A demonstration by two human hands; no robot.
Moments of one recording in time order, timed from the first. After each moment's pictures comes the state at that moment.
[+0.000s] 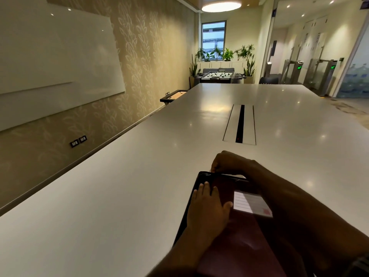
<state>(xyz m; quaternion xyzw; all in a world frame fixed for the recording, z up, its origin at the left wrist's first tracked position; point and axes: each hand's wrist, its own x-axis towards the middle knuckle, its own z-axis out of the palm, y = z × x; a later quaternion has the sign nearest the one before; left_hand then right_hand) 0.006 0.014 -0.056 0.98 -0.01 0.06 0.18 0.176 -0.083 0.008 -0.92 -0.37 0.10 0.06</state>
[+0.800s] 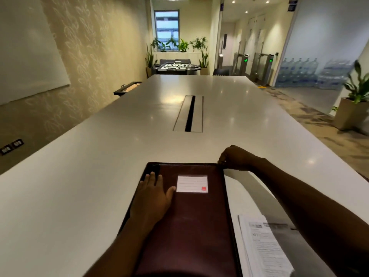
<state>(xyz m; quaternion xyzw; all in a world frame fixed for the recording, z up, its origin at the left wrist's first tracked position) 0.005 0.012 -0.063 0.99 0.01 0.07 0.13 0.117 -0.276 0.006 -0.97 -0.21 0.05 0.10</state>
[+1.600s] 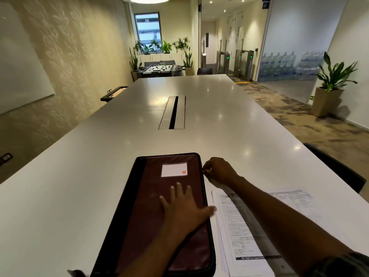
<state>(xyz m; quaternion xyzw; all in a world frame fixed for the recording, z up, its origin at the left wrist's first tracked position) -0.105 -0.104 -0.038 0.99 -0.05 -0.05 0.15 0.002 -0.274 -0.027 -0.98 -0.08 -0.04 0.19</state>
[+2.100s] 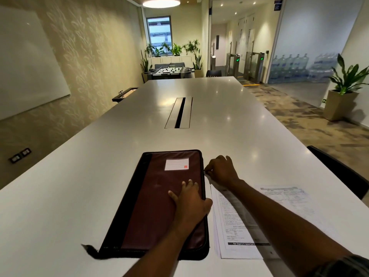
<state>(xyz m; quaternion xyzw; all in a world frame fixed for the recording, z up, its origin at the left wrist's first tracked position) -0.122 -0.130 -0.039 0.96 -0.03 0.01 0.26 -0.029 -0.275 -0.026 -0.98 -0.12 -0.10 0.12</state>
